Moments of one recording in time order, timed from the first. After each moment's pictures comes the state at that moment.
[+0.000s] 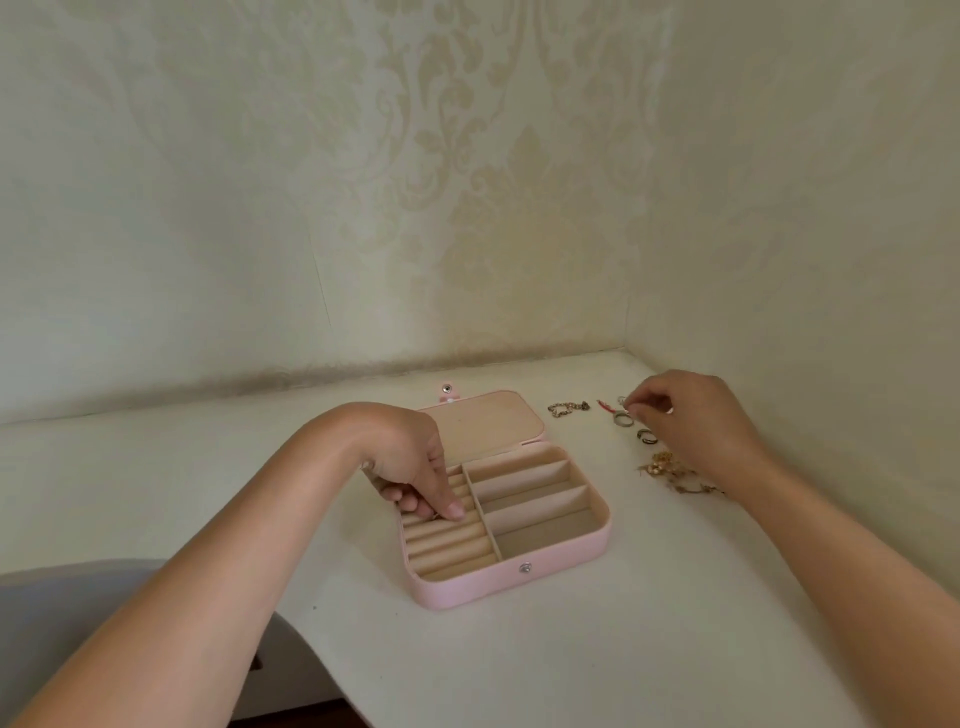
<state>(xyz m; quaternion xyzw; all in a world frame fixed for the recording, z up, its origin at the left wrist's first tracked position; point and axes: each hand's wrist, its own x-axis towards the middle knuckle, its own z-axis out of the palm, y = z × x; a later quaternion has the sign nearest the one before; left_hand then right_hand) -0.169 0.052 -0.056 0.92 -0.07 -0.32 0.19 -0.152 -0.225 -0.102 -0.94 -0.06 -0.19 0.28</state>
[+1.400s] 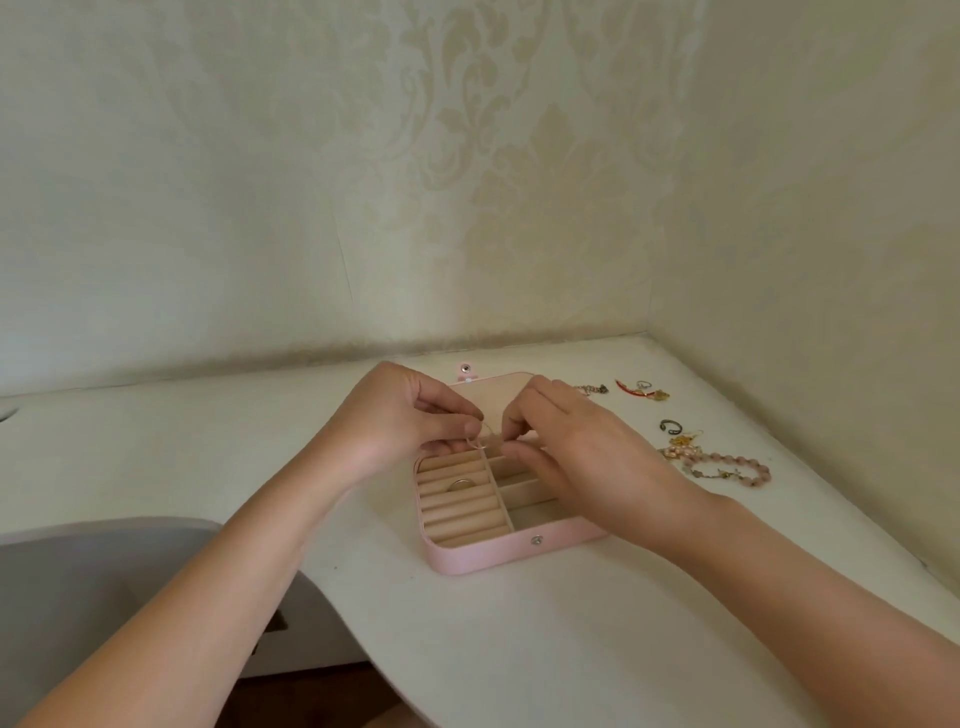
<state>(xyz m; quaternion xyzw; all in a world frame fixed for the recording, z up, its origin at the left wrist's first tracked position) -0.216 0.057 -0.065 0.85 -0.05 0.00 0.53 -0.210 -0.136 -0.096 -0.85 -0.41 -0.26 0.20</state>
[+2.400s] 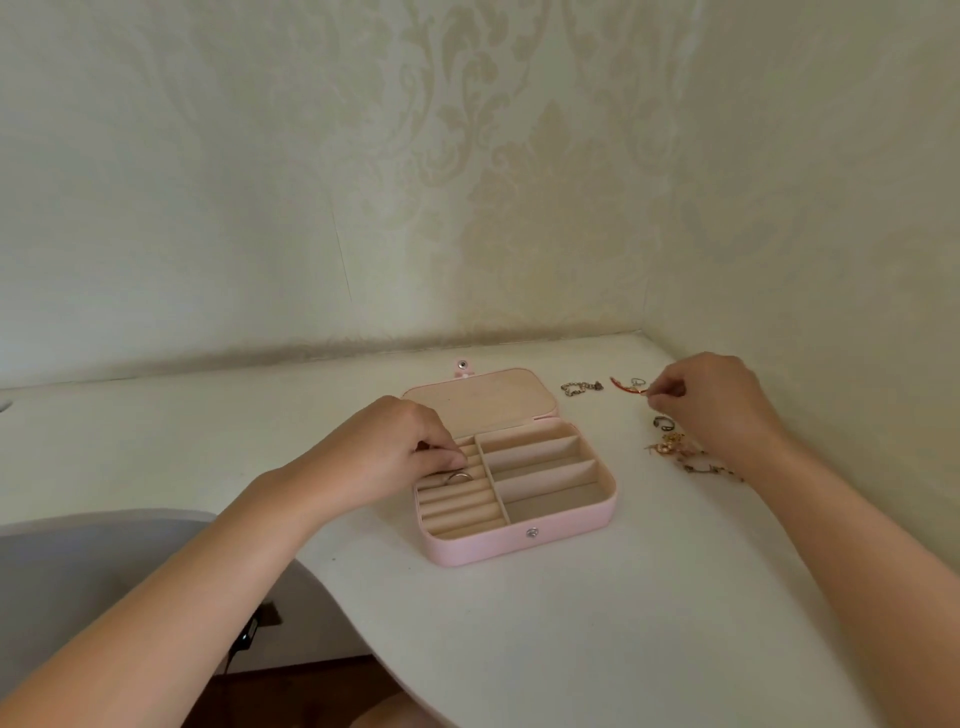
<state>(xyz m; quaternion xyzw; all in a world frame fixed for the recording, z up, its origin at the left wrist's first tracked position) -0.213 0.076 -0.089 0.96 -0.20 0.03 0.22 -0.155 -0.226 -0.095 -0.97 -0.01 -0.15 0.20</state>
